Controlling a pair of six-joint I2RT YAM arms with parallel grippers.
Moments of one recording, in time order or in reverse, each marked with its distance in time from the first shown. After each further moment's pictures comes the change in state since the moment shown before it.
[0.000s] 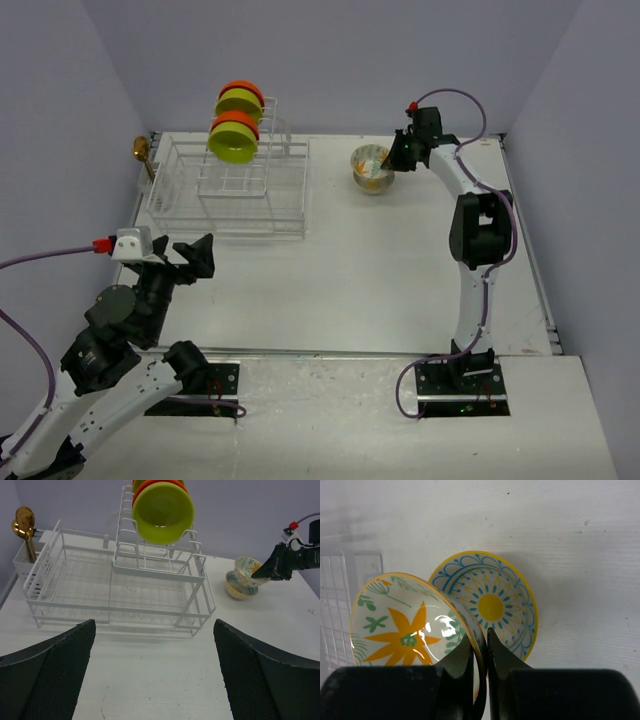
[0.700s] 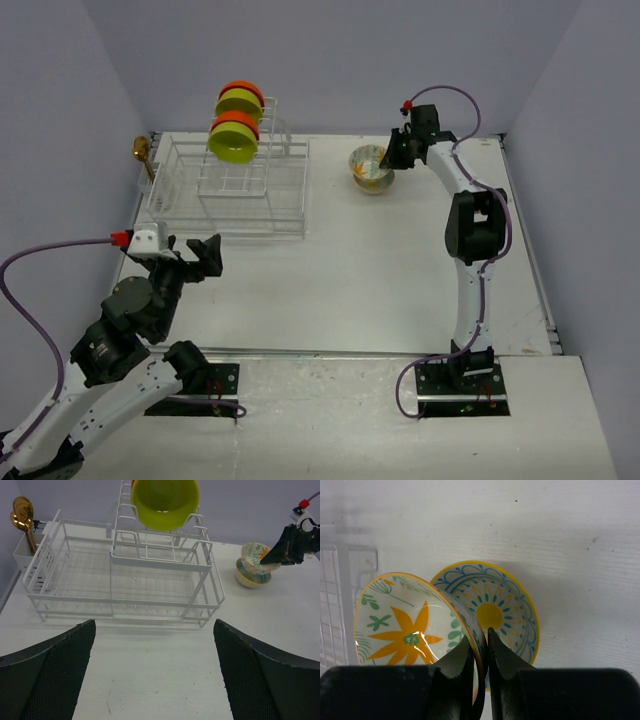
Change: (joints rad) left arm 0.010 0.043 -0.018 -0.002 0.002 0.004; right arm 0.000 0.084 0.125 -0.063 -0.039 -0.076
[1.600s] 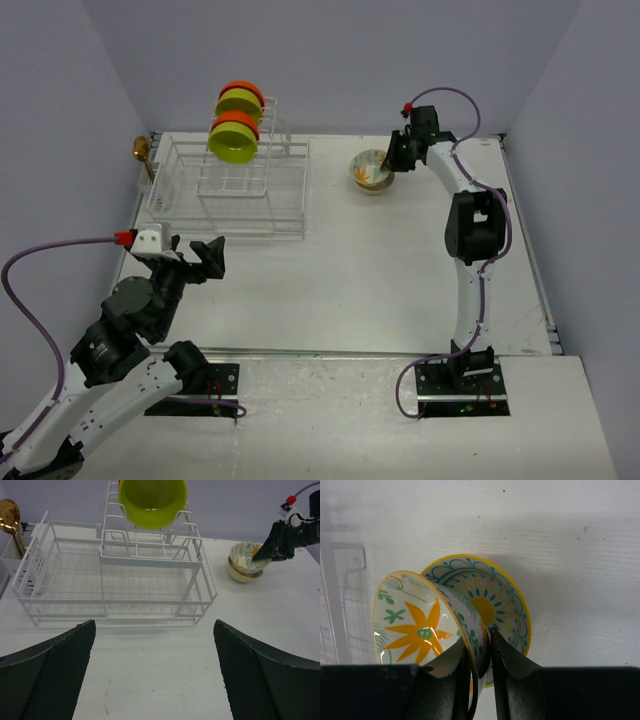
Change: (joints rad) left arm 0.002 0.008 -0.002 -0.003 0.052 0.012; right arm 0.000 0.002 0.000 -0.027 0.019 -0.002
